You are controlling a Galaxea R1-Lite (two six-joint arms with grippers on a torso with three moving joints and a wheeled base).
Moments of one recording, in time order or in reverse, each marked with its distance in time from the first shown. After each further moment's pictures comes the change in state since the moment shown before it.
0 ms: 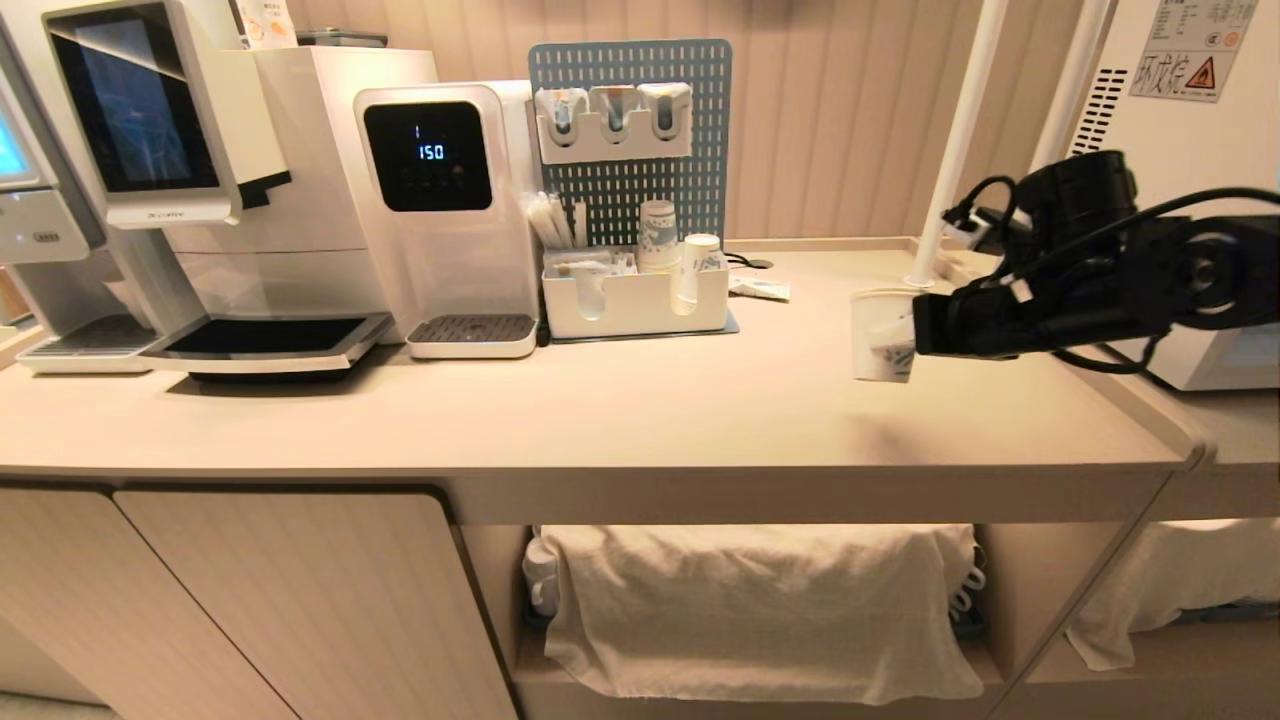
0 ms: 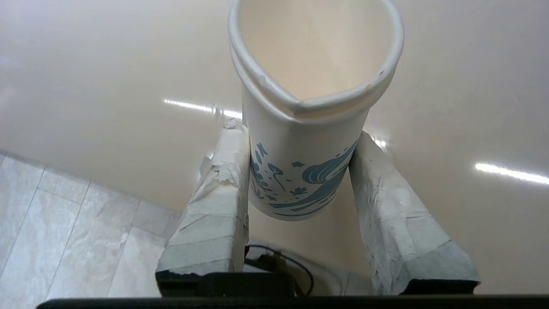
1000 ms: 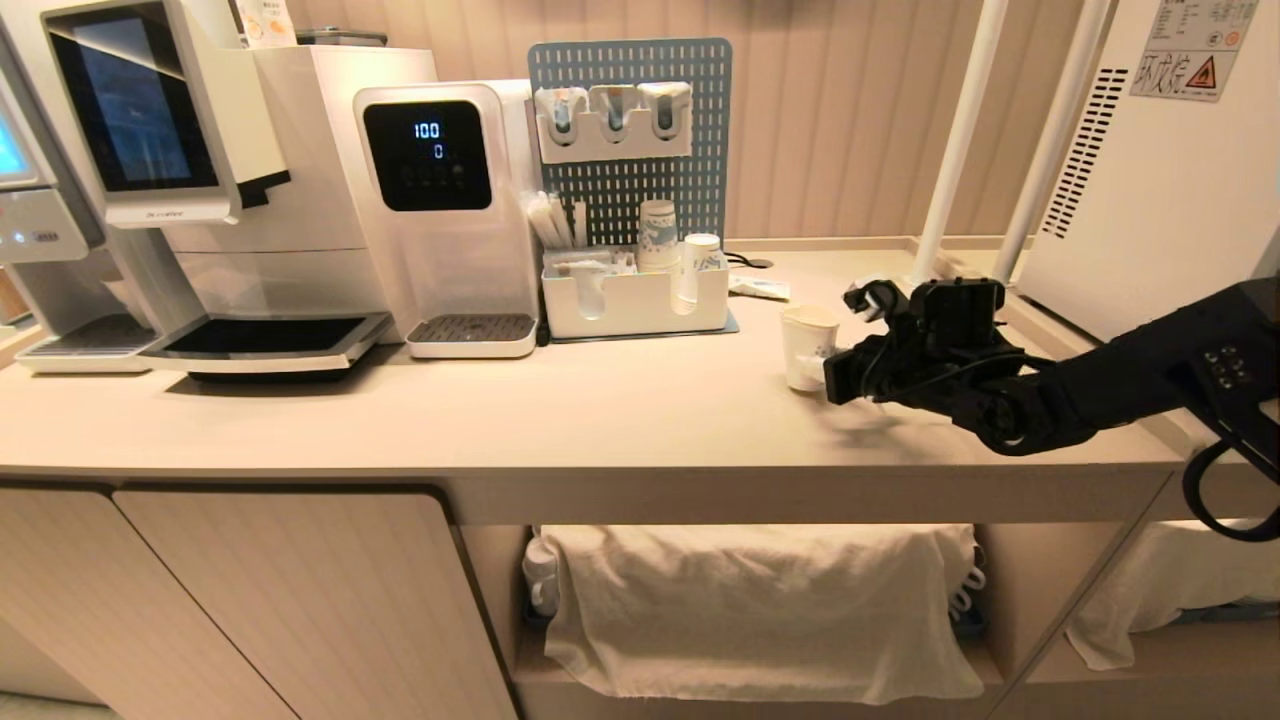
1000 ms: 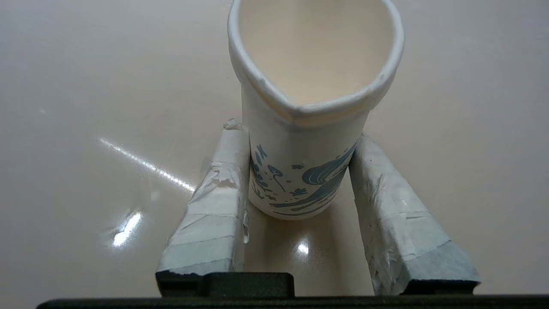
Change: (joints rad) left arm 0.000 0.000 0.000 0.000 0.000 0.000; right arm 0.039 0.312 0.161 -0.769 -0.003 -0.279
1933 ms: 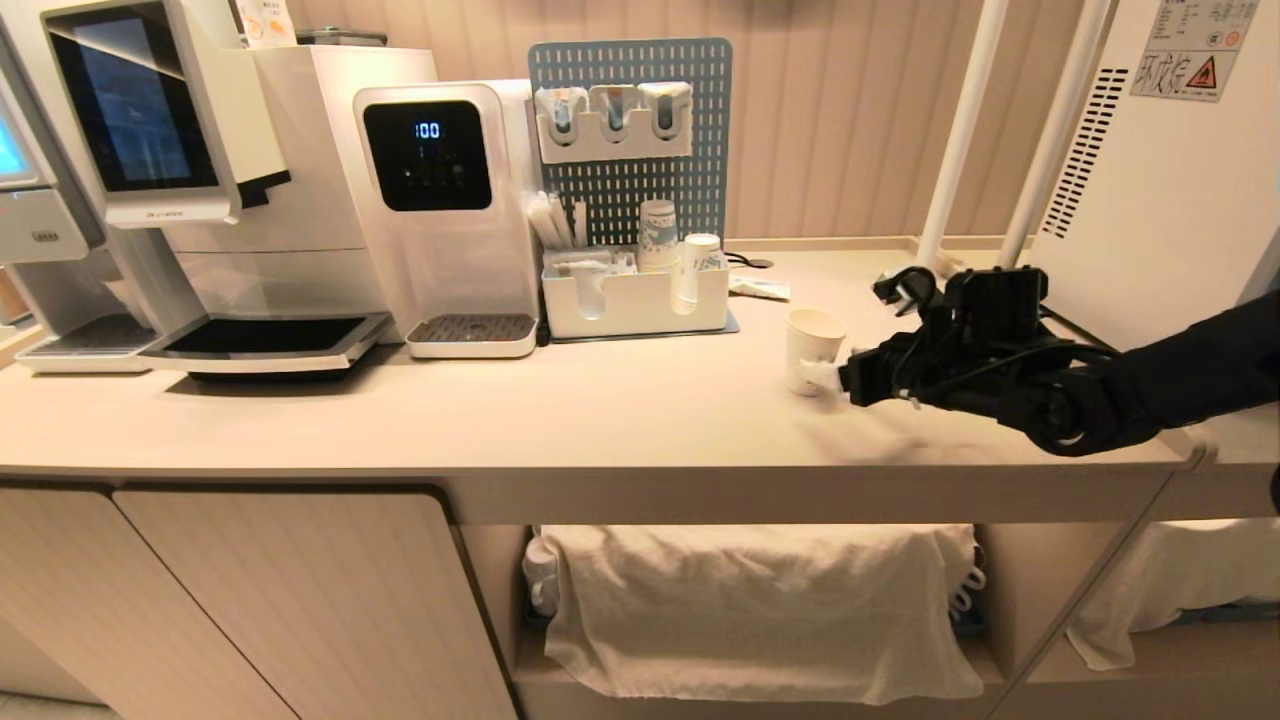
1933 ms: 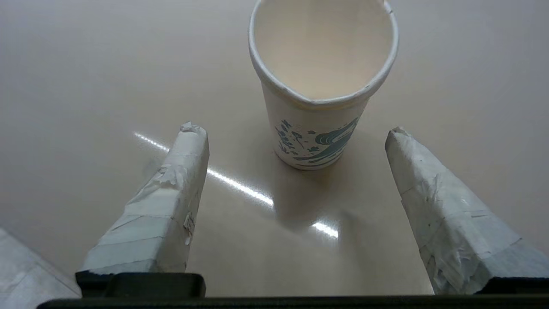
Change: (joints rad) left arm 0.000 0.000 0.000 0.000 0.000 0.000; right arm -0.018 -0.147 0.111 0.076 0.053 0.067
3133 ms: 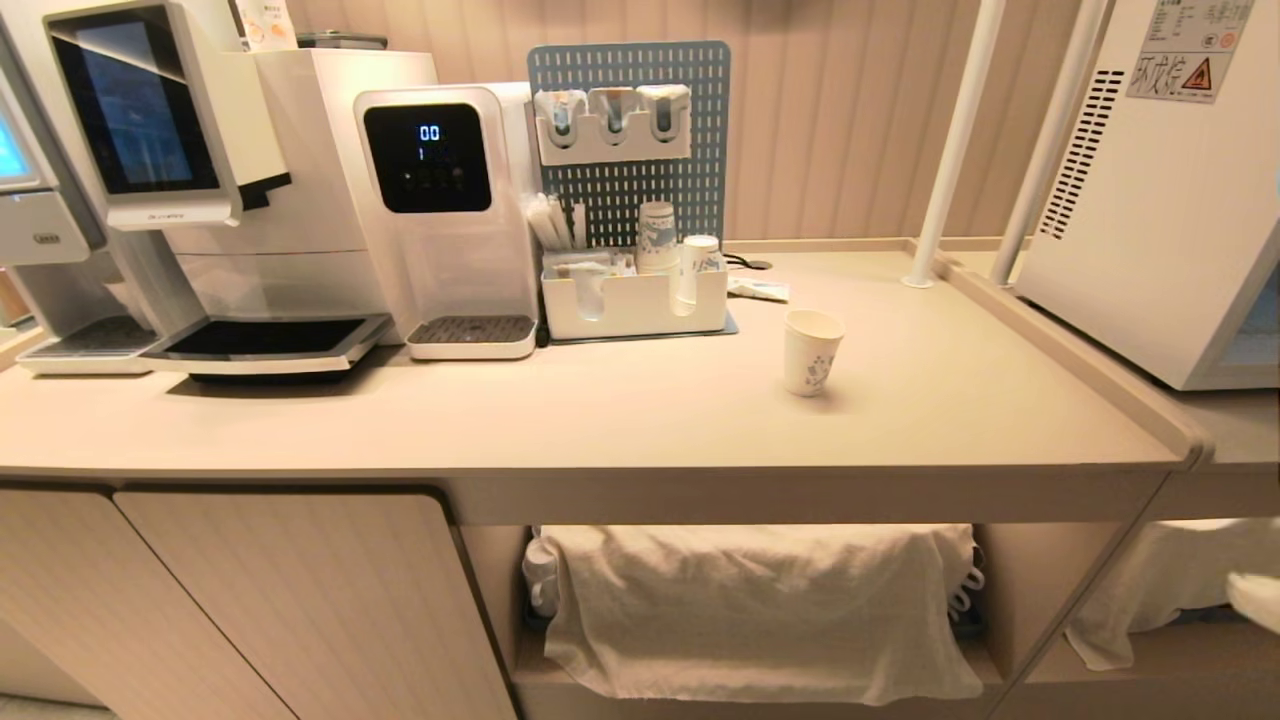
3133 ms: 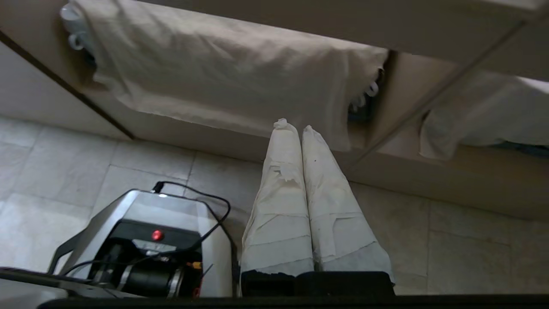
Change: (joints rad) left arm 0.000 0.000 0.000 0.000 0.000 0.000; right arm -0.206 -1.257 0.710 0.753 -0.138 -0.073
